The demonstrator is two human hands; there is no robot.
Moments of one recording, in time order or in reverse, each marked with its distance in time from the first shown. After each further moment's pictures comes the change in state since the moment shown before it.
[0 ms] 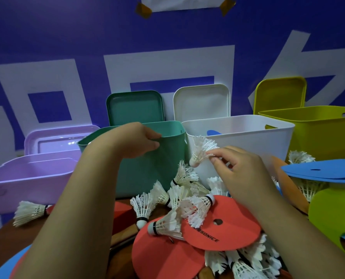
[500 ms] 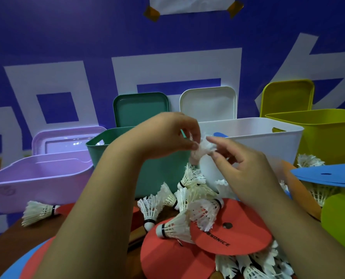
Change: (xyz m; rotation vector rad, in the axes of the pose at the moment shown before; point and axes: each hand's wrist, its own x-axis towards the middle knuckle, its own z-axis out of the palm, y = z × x) left_hand -0.008 0.036 -0.007 -0.127 0.134 0.470; right_hand 0.011 -0.026 0.001 0.193 0.019 0.025
